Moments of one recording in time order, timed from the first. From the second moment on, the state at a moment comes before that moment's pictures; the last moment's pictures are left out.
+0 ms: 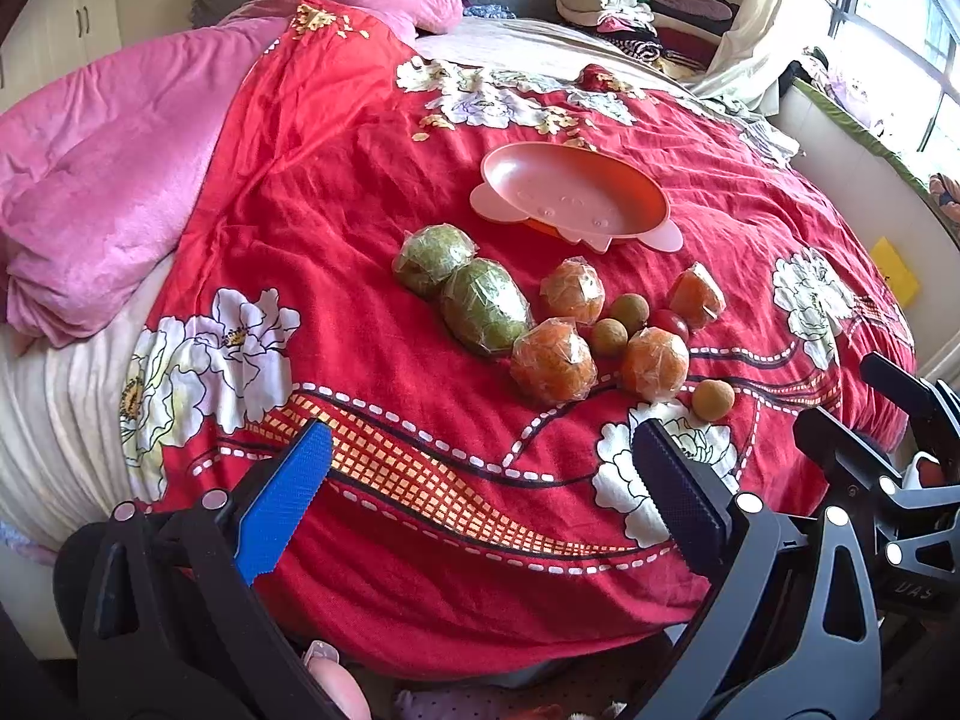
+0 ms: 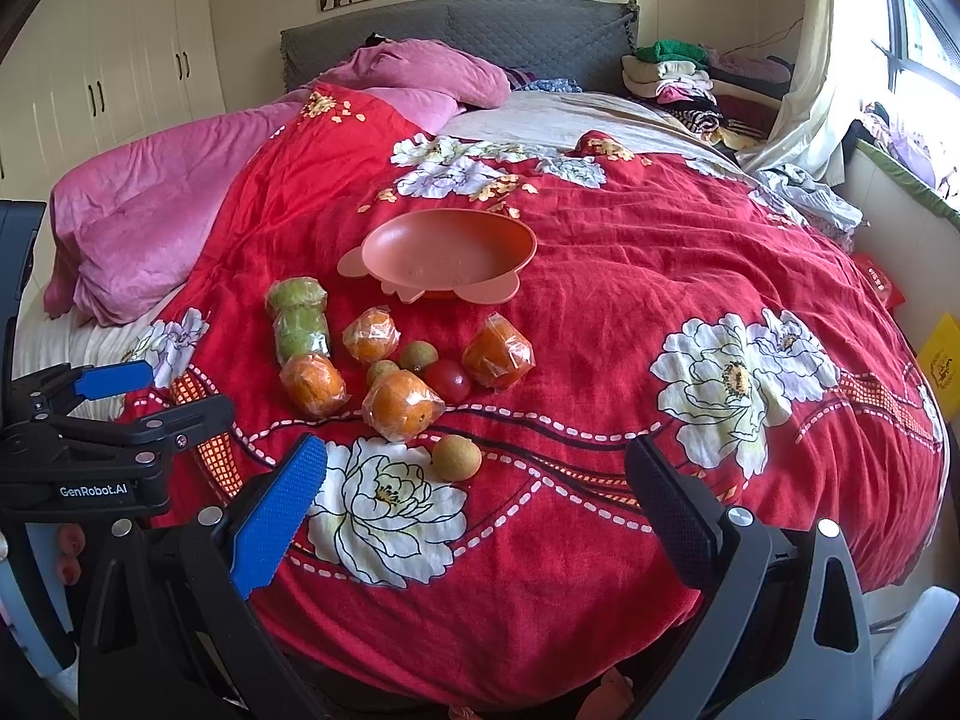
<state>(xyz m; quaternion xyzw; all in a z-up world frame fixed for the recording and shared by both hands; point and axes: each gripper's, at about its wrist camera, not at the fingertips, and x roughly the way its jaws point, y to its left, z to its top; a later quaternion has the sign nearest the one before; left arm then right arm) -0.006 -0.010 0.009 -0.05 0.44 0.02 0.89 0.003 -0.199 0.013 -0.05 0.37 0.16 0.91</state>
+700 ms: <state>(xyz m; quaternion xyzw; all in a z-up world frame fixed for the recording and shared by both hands) 0.011 0.007 -0.014 -0.06 0.47 0.02 0.88 0.026 -0.203 -0.008 -0.05 0.39 0.17 0.90</state>
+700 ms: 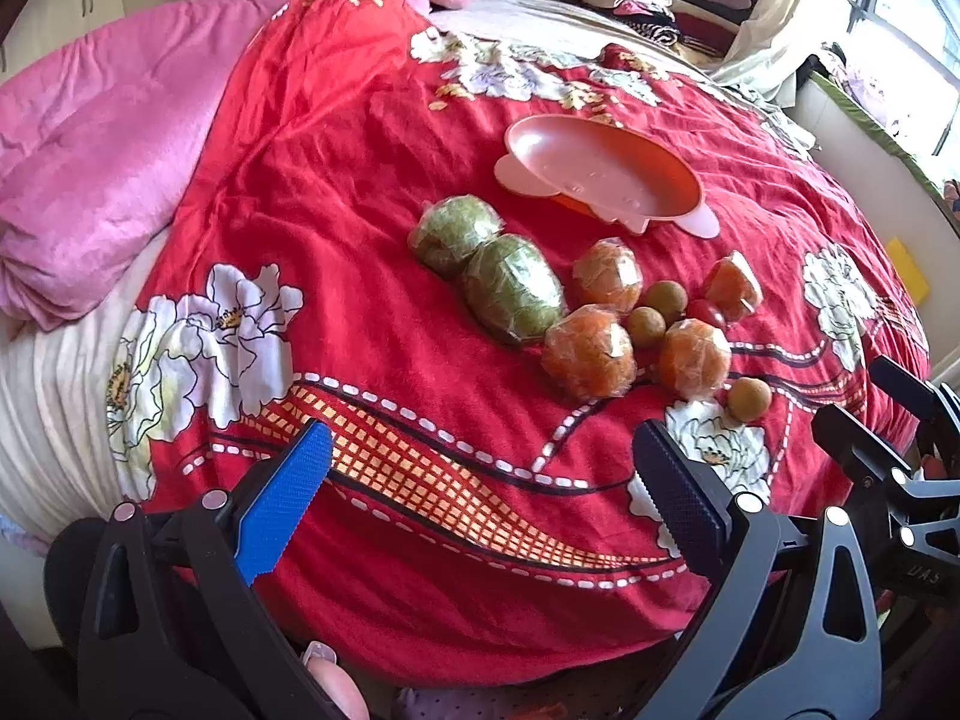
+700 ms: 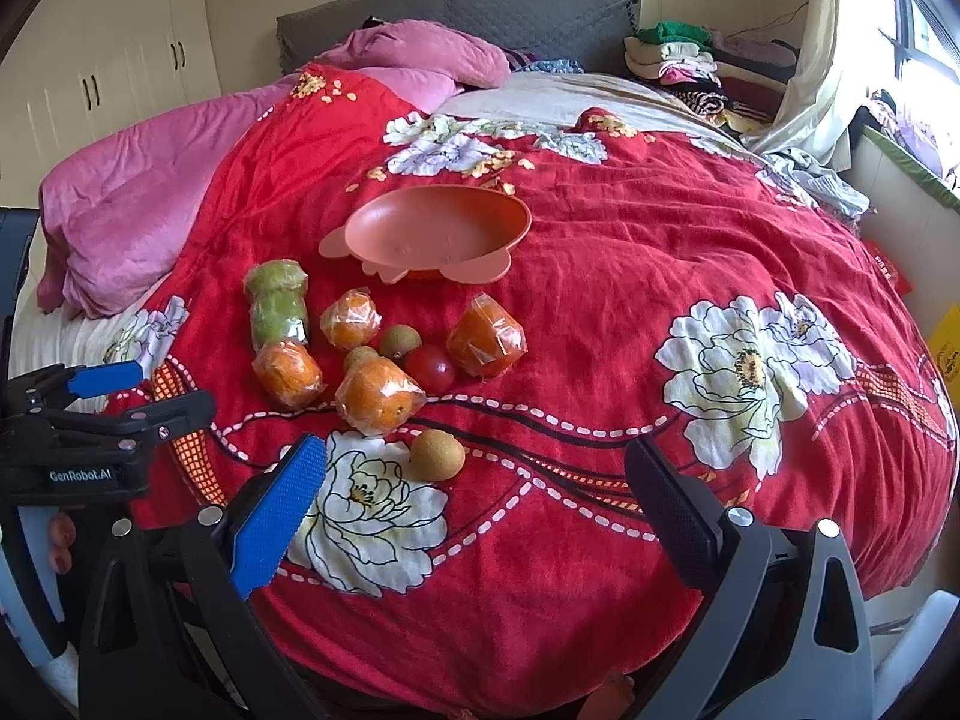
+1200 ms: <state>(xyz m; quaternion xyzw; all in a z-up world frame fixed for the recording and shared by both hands) 0.043 -0.012 -0.031 -0.06 0.50 -0.05 0.86 0.055 -0.203 -0.039 -0.06 0.43 0.18 0.88</state>
